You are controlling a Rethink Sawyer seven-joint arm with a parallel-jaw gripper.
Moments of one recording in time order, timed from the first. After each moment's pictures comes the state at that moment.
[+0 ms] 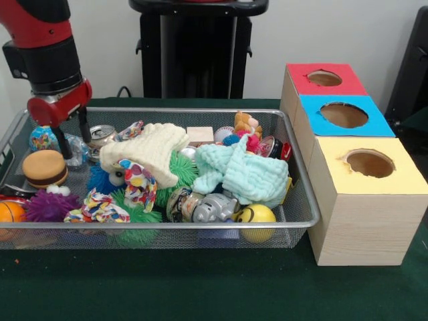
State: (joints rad) arm -1.18 -0.50 0.75 1.71 -0.79 0.71 0.48
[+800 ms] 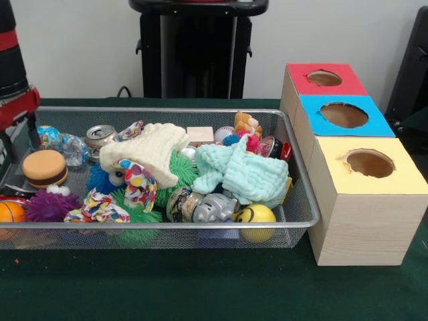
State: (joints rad) arm -1.32 -0.42 0.75 1.62 -0.83 0.71 0.31
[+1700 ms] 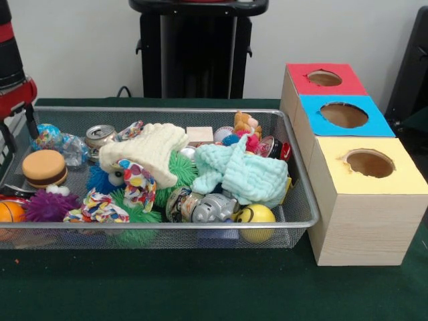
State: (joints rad) arm -1.37 -0.44 0.75 1.67 -0.84 0.71 0.29
